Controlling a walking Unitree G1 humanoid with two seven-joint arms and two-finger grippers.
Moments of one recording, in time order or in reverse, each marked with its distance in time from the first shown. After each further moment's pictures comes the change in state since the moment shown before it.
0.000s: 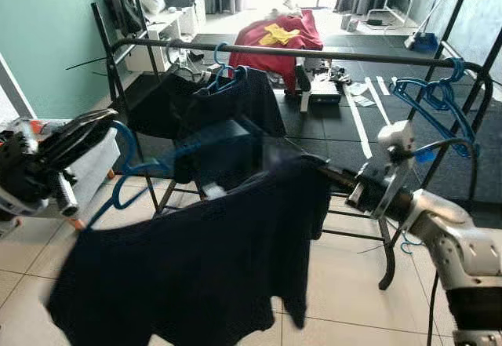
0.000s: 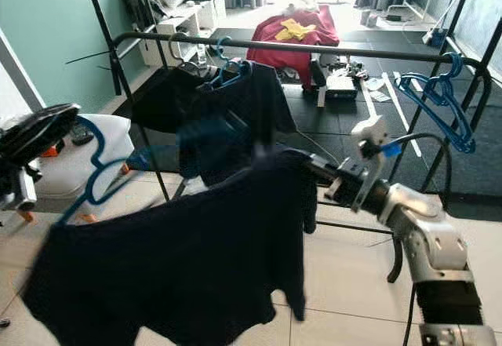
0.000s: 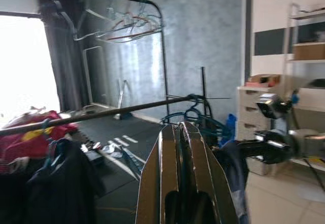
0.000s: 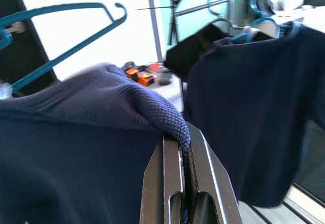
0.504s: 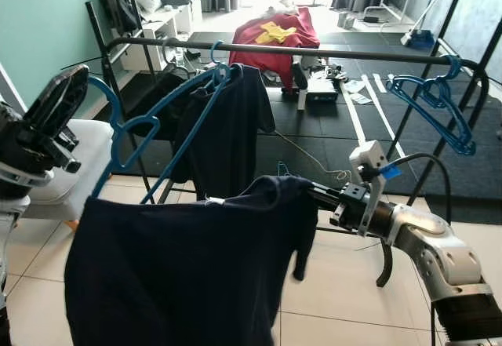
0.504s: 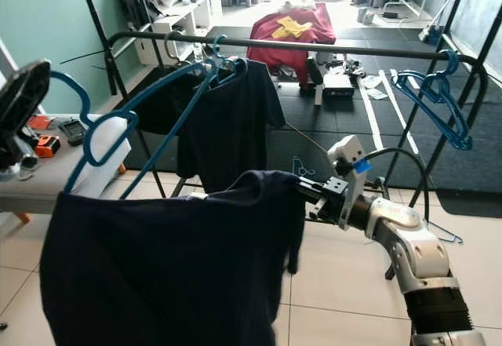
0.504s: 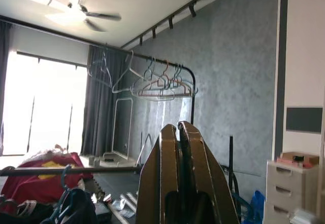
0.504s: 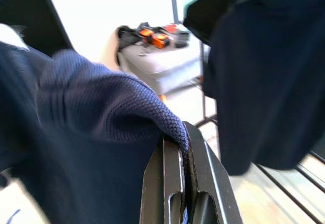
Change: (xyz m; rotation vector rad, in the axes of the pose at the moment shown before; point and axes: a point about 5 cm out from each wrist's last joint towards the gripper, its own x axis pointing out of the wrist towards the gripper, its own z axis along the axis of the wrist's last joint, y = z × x) left arm 0.041 0.001 0.001 -0.078 -0.300 0.242; right arm 0.017 0.030 -0.037 0.015 0.151 0.128
